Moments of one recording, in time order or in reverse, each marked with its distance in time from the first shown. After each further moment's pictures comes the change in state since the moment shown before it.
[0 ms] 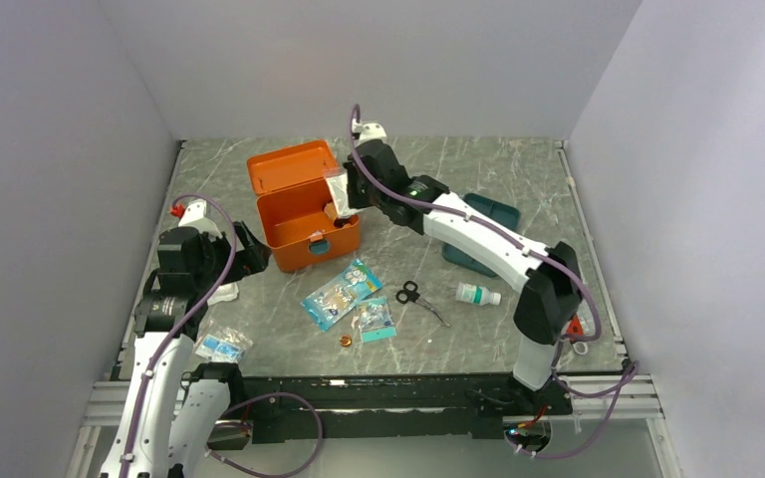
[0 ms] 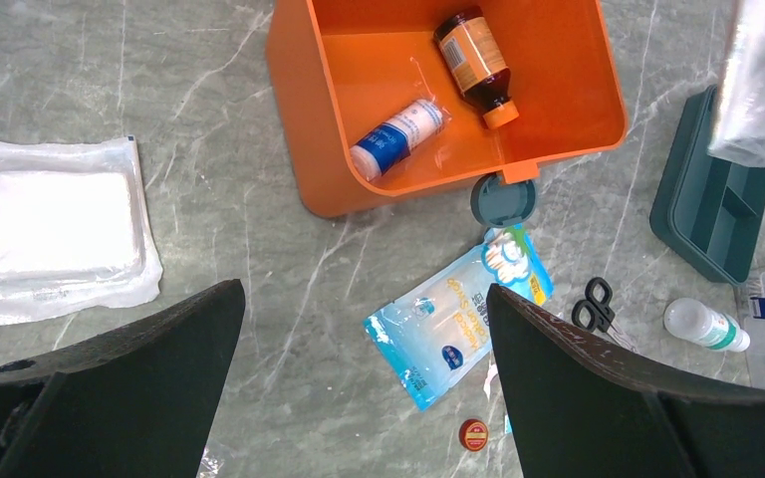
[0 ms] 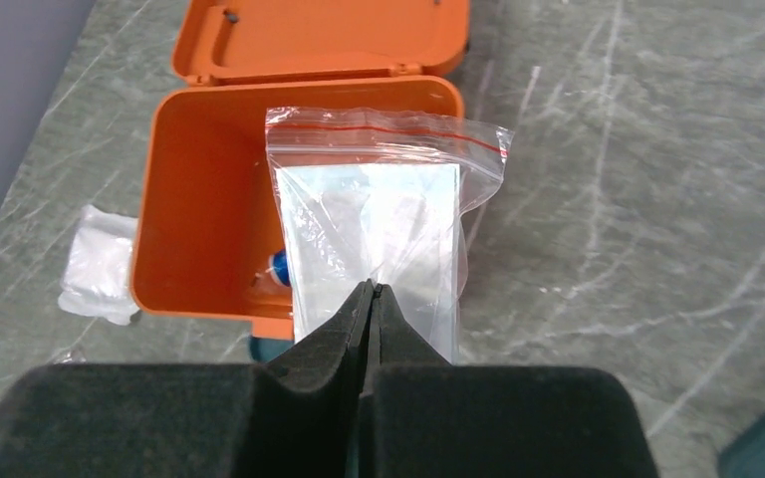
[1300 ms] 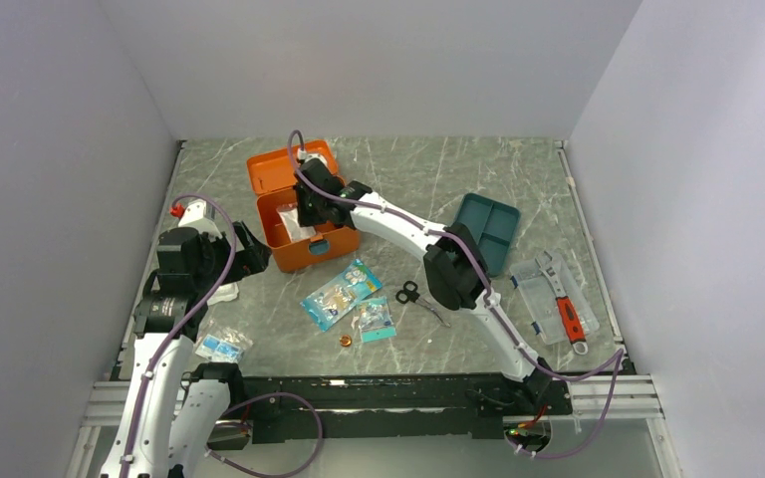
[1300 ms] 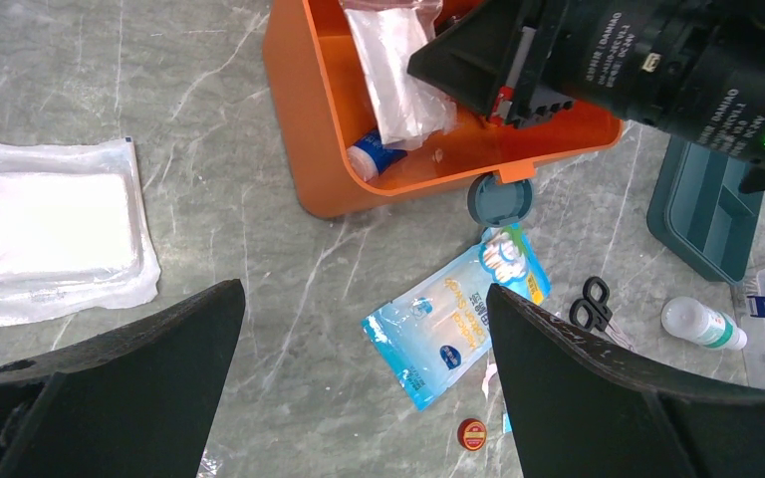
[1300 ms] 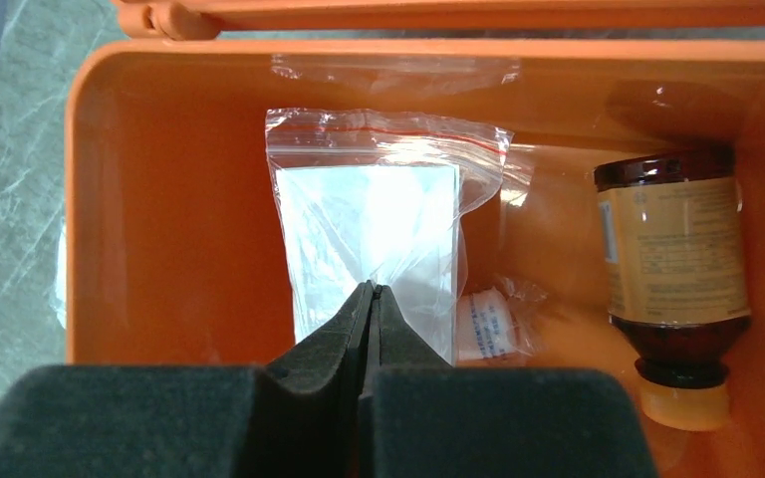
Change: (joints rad) left arm 0.000 -0.006 0.000 0.001 0.004 -0.001; right arm 0.047 0.655 0.549 -0.071 -0.215 0.136
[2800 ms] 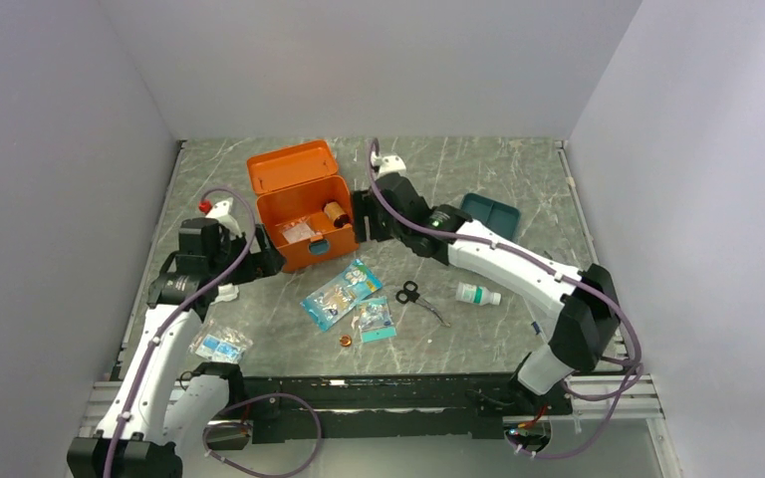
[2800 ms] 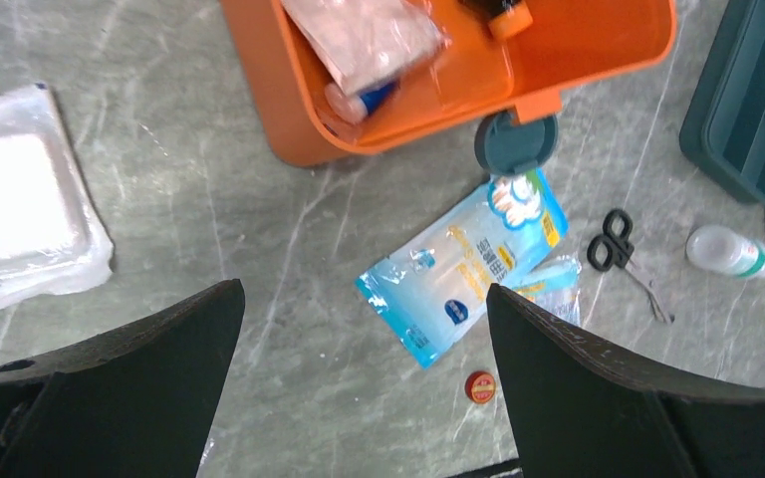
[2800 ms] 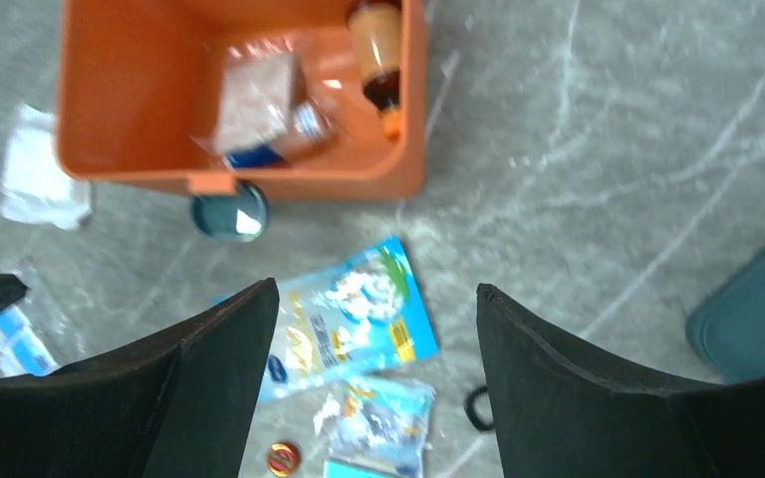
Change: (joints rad) left arm -0.044 0.147 0.000 -0.006 0.053 0.035; right arm 0.004 -0.817 -0.766 0.048 0.246 -0.095
